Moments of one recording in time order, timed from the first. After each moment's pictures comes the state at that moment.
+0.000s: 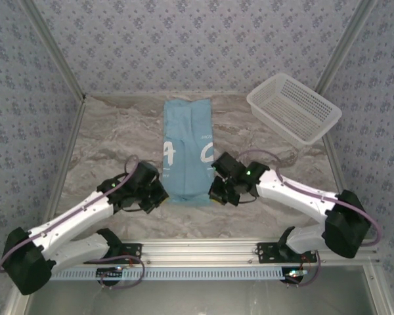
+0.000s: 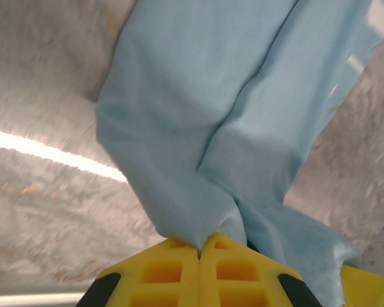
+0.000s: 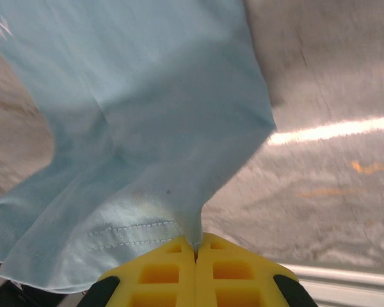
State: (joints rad) left arm -0.72 1.01 0.70 -0.69 0.16 -1.39; right arm 0.84 1.36 0.97 -0.76 -0.23 1.23
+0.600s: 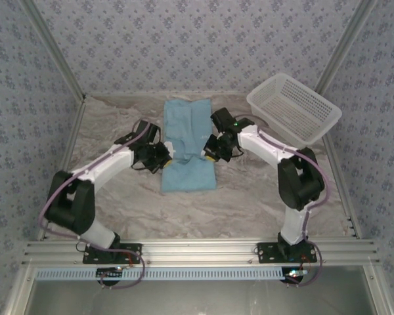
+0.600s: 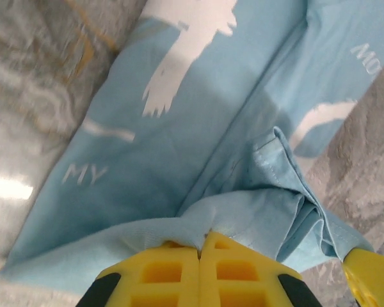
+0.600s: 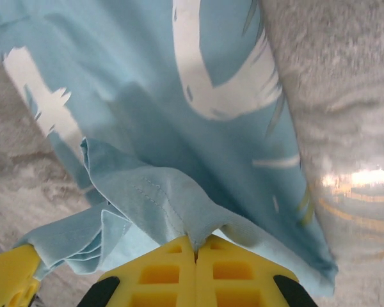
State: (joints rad) left arm -0.42 1.59 1.08 -0.56 0.28 -1.12; right arm 0.54 1.89 1.48 -0.79 -0.31 0.97
